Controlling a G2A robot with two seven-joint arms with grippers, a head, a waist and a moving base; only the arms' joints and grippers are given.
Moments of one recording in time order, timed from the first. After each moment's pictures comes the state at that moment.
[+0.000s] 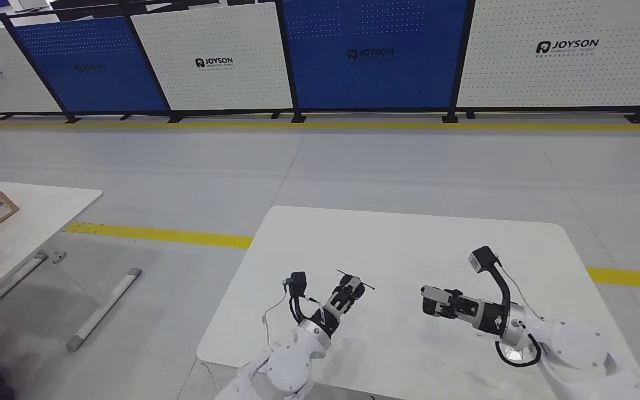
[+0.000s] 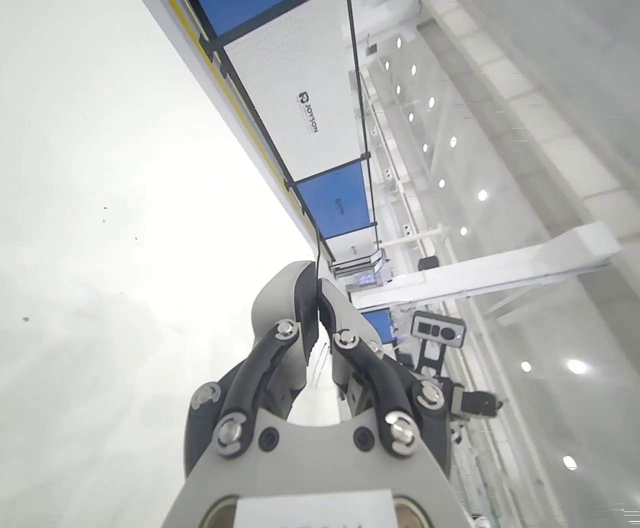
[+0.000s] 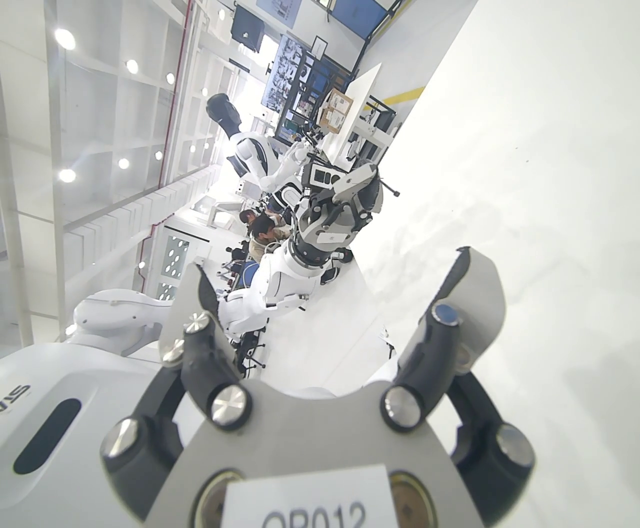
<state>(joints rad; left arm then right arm) 1.56 -1.21 -1.06 -1.74 0.00 0.01 0.09 -1.16 -0.99 1.07 -1.50 0.36 -0.29 0.94</state>
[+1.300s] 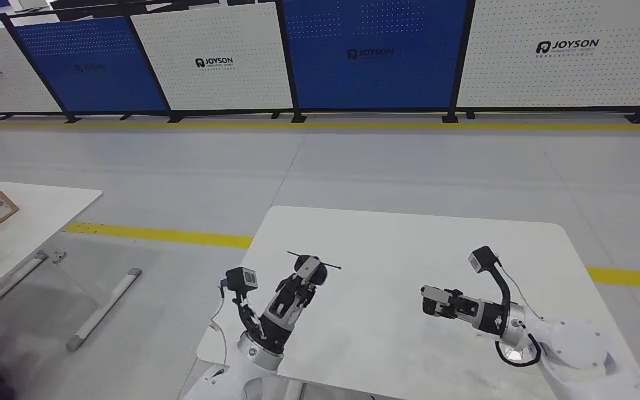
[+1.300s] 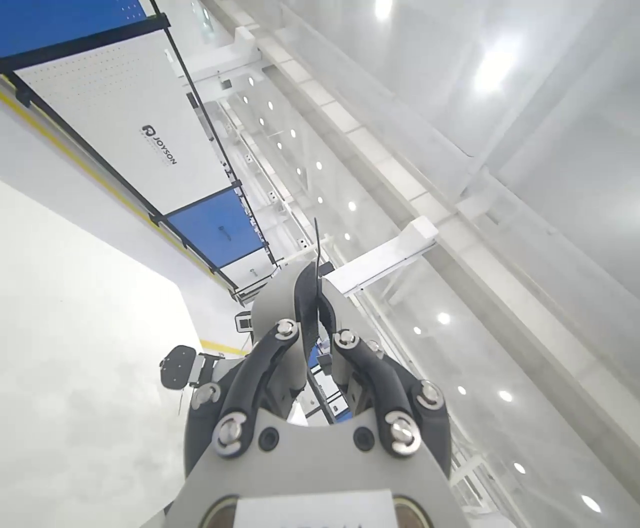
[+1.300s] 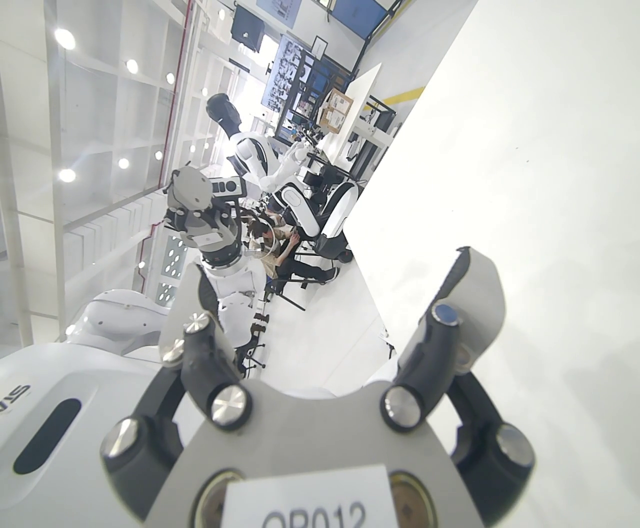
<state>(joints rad) 1.91 -1.17 -1.36 -2.21 -0.13 -0.28 0.03 -1.16 -0.99 1.07 -1.50 0.36 -0.29 0.94</state>
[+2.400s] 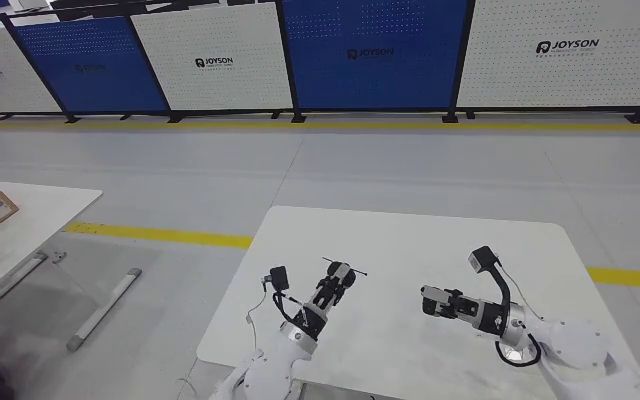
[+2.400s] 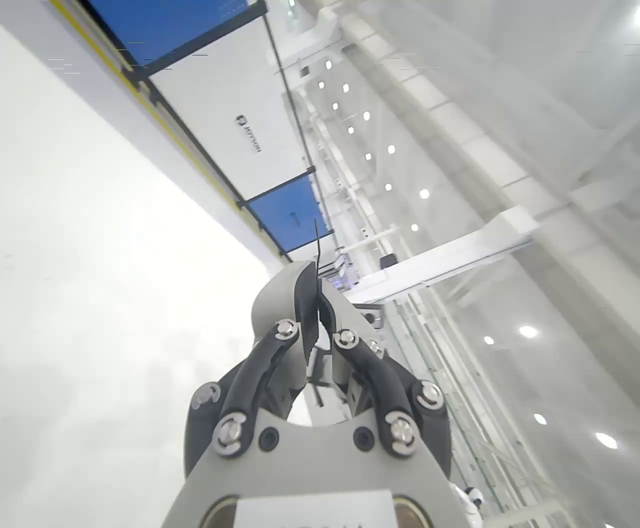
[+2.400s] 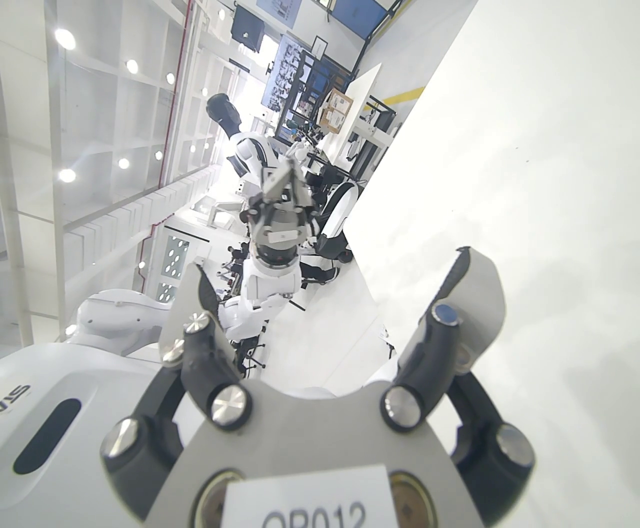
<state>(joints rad) 1.70 -1.20 -1.18 -1.97 -0.02 -0.18 0.11 -1.16 -0.99 1.07 -1.50 0.36 -0.29 0.94</state>
